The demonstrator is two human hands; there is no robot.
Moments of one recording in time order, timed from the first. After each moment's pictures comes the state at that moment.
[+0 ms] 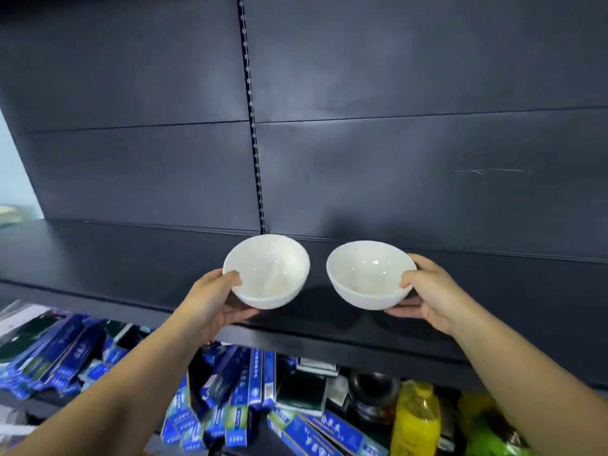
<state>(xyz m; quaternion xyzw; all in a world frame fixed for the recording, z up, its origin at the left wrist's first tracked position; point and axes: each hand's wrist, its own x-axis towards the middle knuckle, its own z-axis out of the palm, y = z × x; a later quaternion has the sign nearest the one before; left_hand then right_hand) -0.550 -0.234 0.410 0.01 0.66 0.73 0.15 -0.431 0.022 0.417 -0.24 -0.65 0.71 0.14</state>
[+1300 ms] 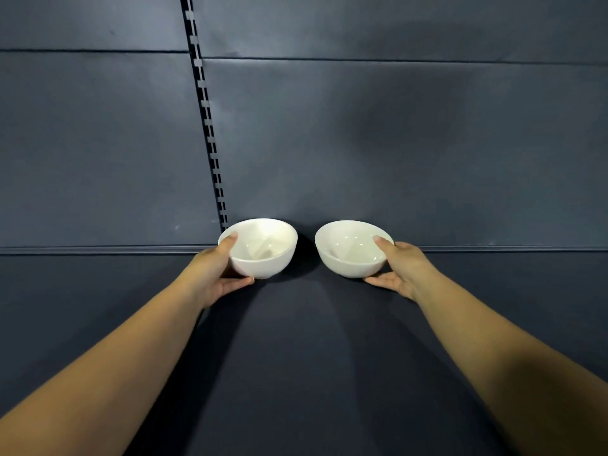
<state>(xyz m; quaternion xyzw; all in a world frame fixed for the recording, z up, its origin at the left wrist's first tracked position) -0.817 -0.148 0.389 0.02 0.66 0.70 0.28 -0.655 0.058 0.391 -0.42 -0.55 0.70 0.21</state>
